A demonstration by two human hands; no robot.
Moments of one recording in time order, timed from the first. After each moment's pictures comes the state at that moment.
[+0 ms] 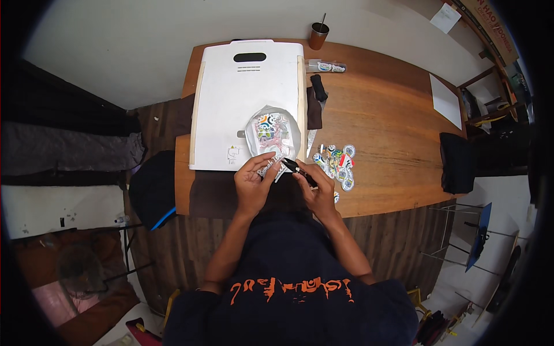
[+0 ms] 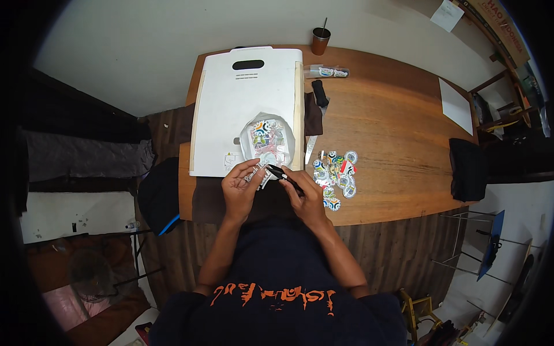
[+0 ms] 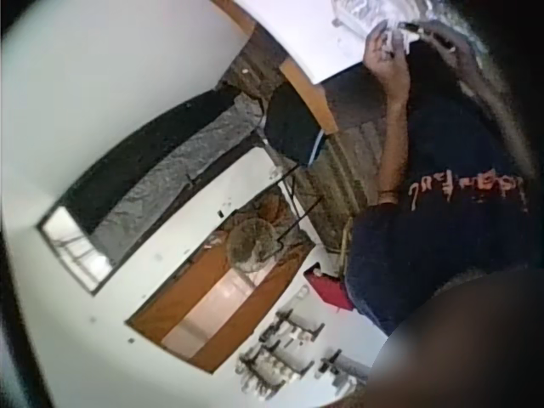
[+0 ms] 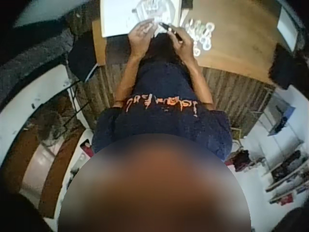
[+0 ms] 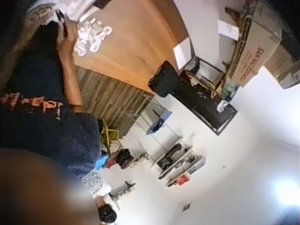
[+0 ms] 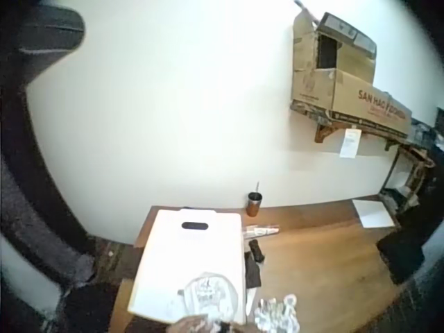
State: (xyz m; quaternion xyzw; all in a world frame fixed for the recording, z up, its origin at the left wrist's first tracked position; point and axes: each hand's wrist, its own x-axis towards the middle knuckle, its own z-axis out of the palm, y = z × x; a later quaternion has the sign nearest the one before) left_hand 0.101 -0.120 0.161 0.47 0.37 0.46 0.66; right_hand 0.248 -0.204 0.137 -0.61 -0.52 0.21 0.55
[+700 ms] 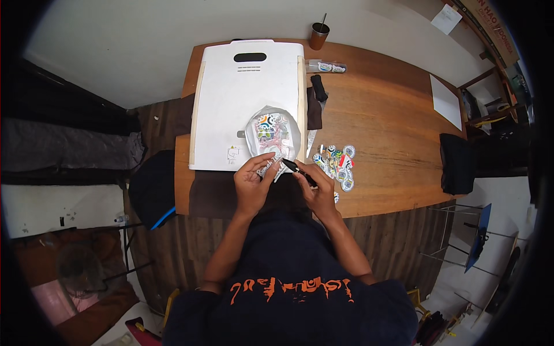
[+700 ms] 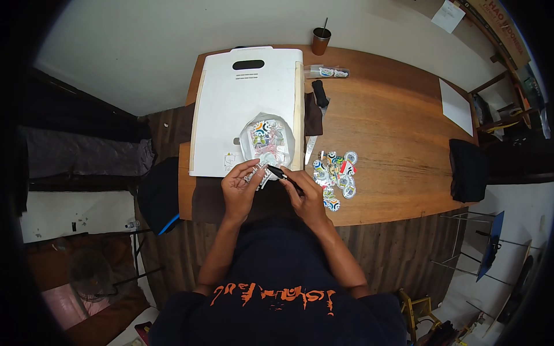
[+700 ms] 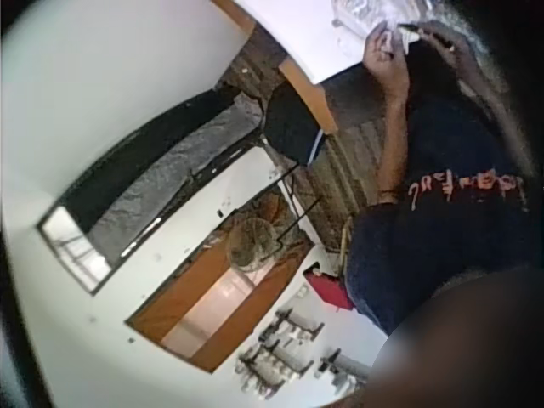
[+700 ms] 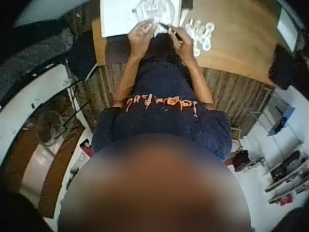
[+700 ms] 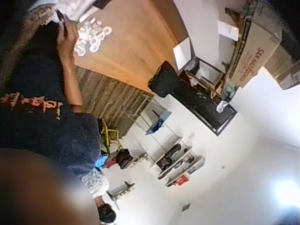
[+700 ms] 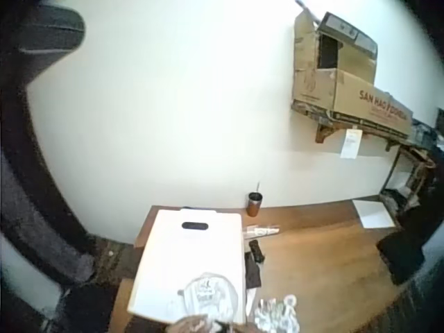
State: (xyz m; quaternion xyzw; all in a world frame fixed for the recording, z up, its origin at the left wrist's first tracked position) left_hand 0.100 -0.120 0.159 0.48 0.37 0.46 0.65; right_hand 0.251 -0.204 0.138 -0.61 -0.53 0.22 0.55
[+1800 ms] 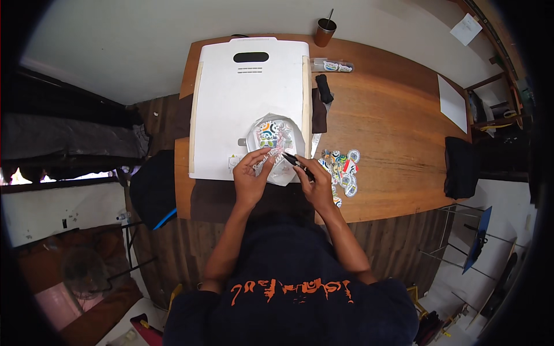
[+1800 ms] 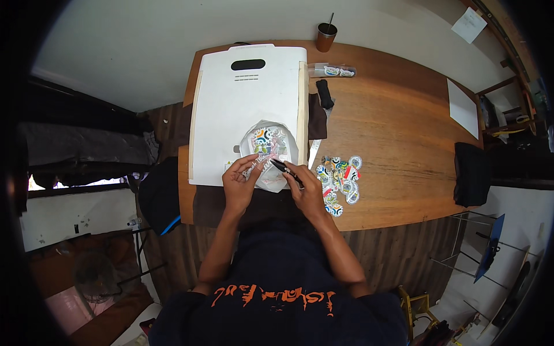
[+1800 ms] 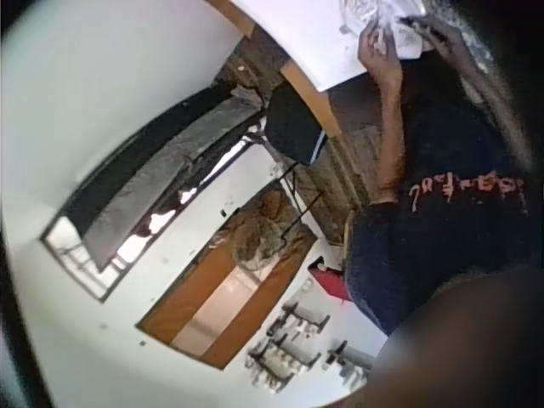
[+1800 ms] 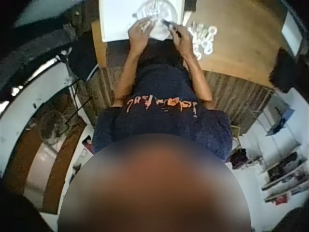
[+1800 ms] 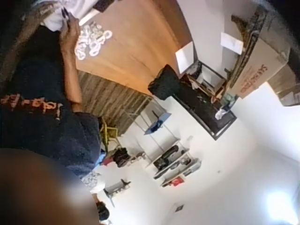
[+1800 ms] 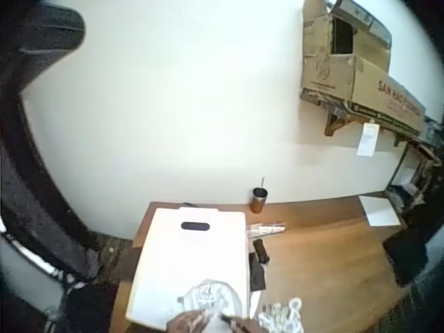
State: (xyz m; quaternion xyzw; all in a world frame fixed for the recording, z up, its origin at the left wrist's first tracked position) left_hand 0.101 -0.082 0.122 0.51 0.43 0.41 0.62; right_hand 0.262 -0.172 0.102 -0.65 -0.51 0.23 0.51
